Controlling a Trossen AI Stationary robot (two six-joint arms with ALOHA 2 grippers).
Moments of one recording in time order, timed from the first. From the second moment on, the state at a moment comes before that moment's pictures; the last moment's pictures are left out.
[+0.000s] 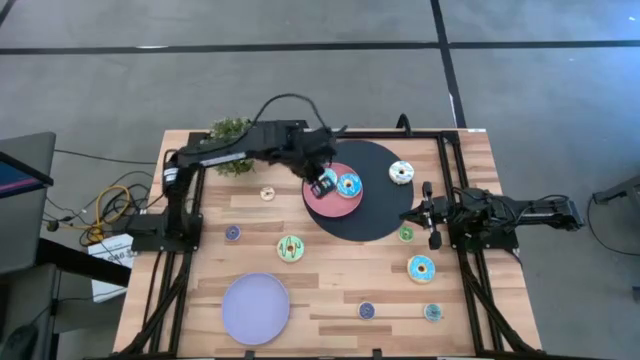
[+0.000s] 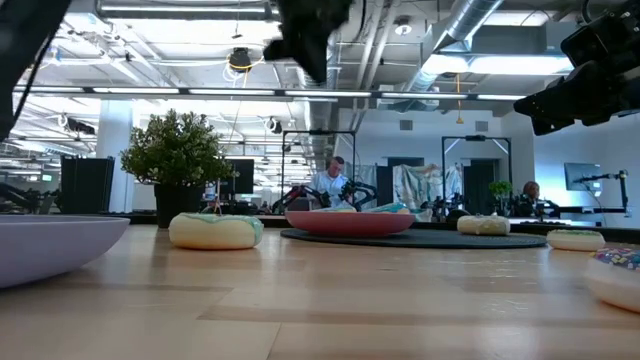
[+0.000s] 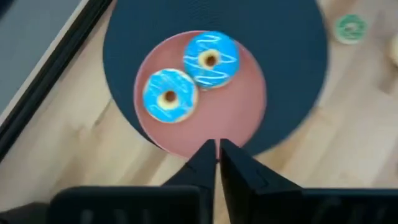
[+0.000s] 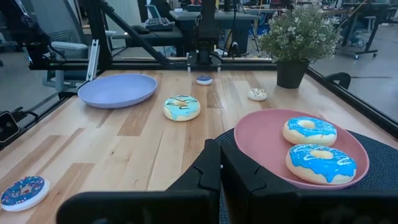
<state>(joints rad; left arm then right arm) 0.17 1.94 2.10 -1.27 -0.16 -0.37 0.03 0.07 0.07 -0.18 -0.02 -0.05</state>
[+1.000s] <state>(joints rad) -0.10 1.69 1.47 -0.70 -0.16 -0.18 0.11 0.42 0.37 0.00 0.32 0.17</state>
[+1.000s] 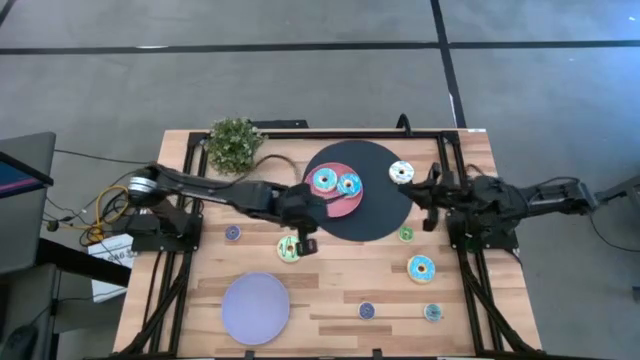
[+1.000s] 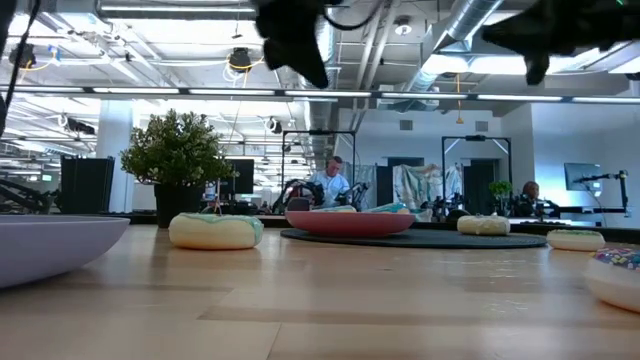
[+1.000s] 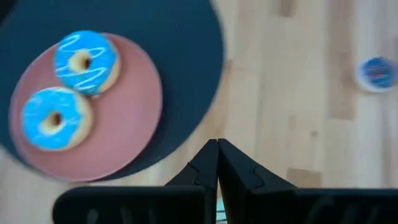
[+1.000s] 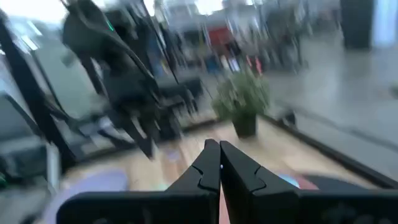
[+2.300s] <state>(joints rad) -0.13 0.60 0.65 -0.27 -0.11 -0.40 0.26 1.25 0.71 -0.97 0.13 1.38</state>
